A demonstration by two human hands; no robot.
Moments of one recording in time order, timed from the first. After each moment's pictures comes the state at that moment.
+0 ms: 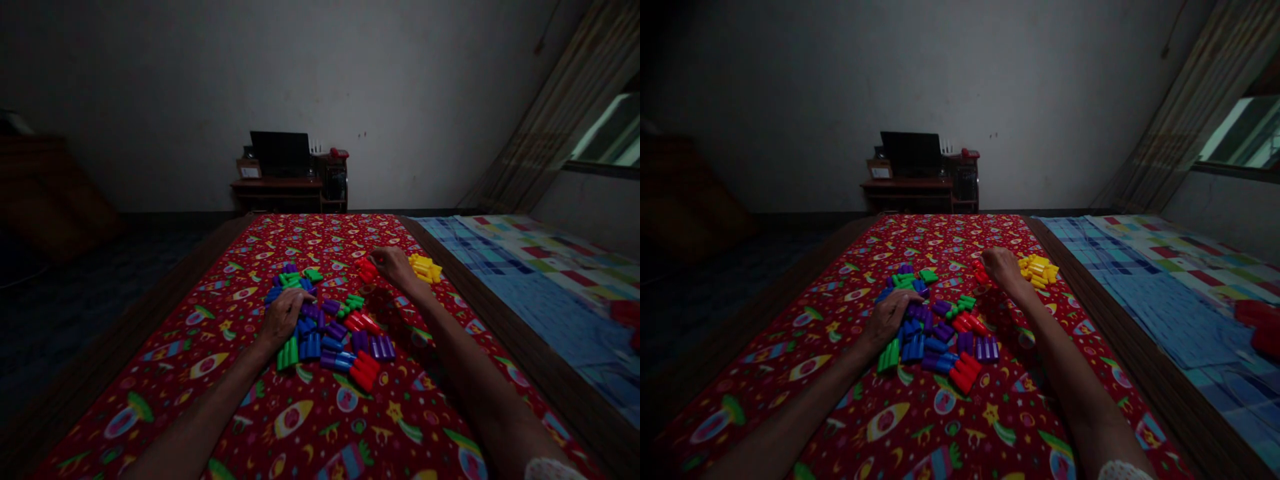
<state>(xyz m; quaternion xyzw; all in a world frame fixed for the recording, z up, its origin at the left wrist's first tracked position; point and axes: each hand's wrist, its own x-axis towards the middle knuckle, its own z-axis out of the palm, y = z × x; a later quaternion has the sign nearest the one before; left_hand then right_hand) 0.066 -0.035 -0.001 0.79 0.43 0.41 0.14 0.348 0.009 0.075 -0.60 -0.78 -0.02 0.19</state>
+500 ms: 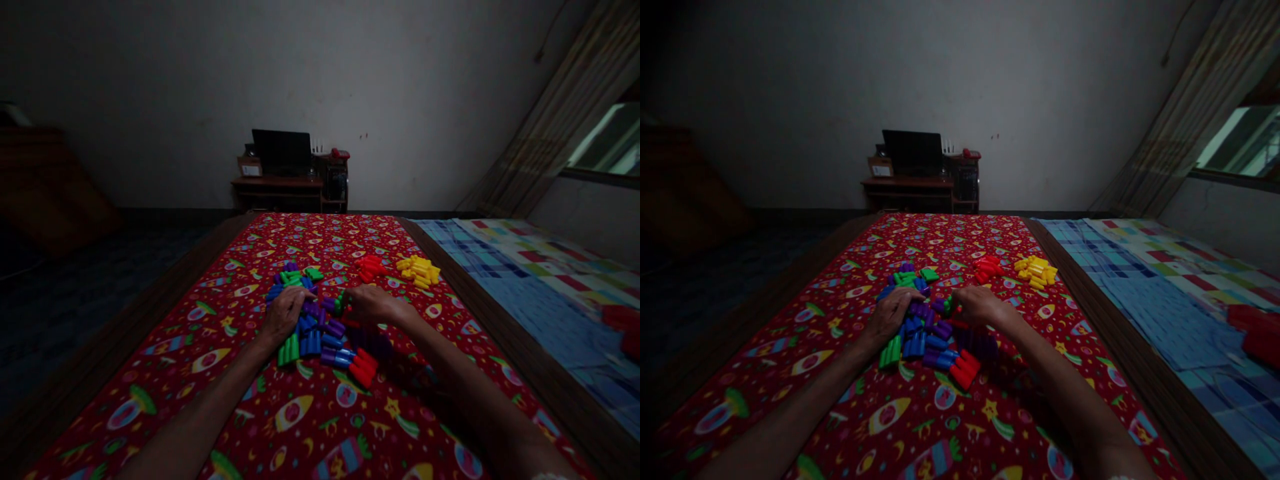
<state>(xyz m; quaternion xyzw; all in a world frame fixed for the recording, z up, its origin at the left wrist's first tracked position) 0.066 -0.034 -0.002 0.79 0.43 0.42 0.13 0.302 -0.042 0.070 -0.47 -0.88 0.09 -0.02</state>
